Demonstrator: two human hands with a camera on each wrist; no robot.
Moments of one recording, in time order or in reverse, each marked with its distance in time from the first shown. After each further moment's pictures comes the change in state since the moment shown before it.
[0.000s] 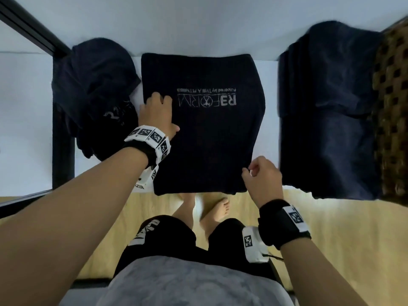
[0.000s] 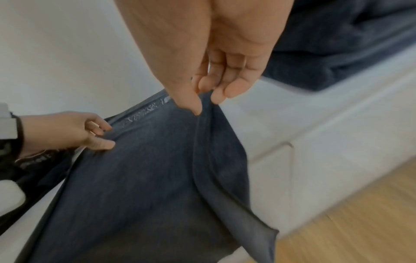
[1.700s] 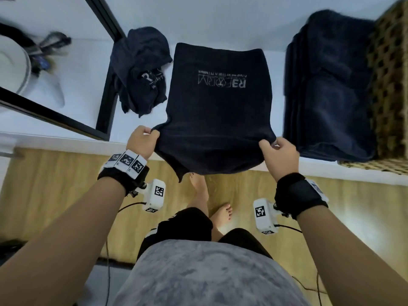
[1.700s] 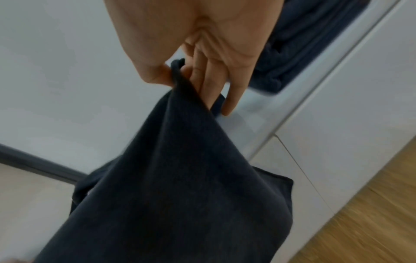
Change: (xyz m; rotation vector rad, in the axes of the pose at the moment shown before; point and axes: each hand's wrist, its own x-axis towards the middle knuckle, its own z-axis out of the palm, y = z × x) left_hand -0.214 -0.033 0.007 -0.805 0.126 -0.614; right_hand -0.060 0.037 -0.036 0.438 0.026 0.042
